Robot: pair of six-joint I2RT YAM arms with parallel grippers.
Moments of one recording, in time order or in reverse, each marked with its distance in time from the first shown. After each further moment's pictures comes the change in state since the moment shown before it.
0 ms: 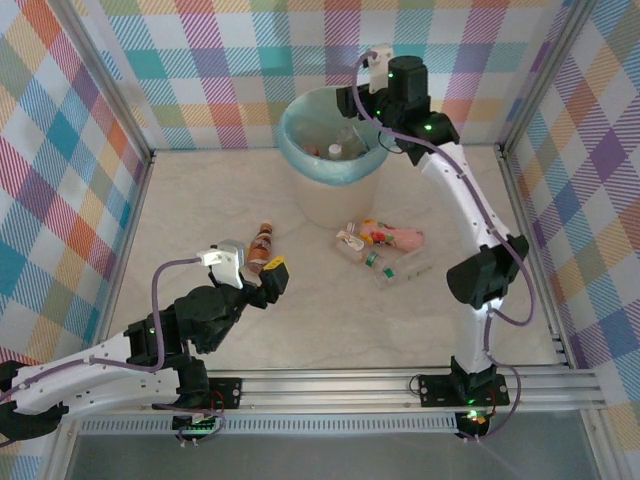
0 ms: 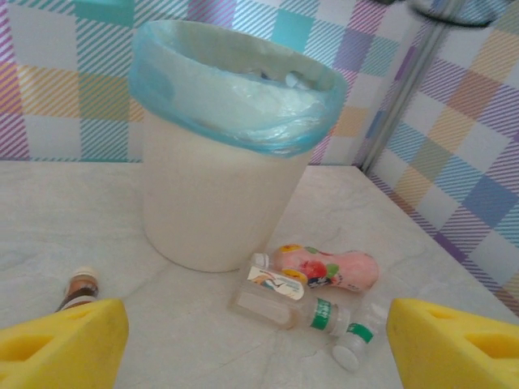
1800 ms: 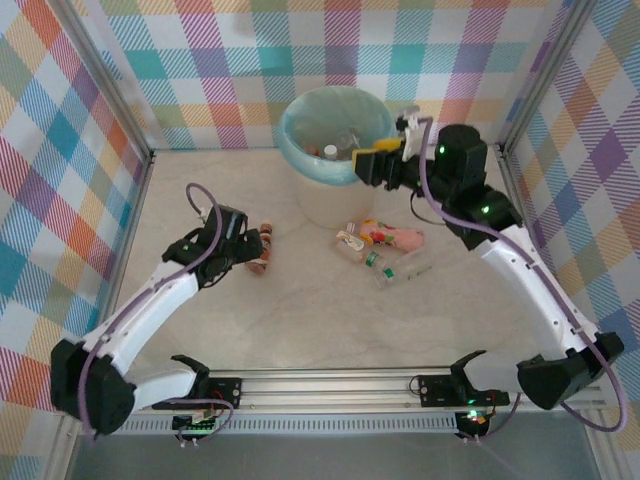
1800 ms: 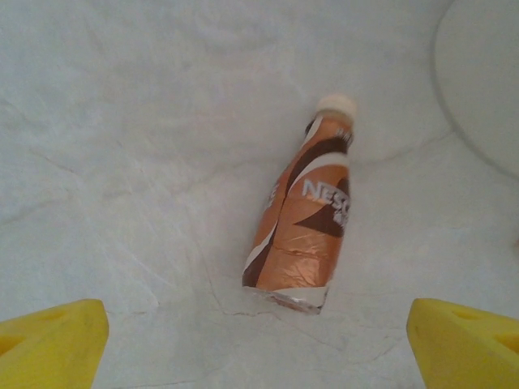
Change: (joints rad) left arm 0.812 0.575 0.236 -0.412 0.523 -0.163; right arm 0.056 -0.691 -0.828 0.158 -0.306 0.222
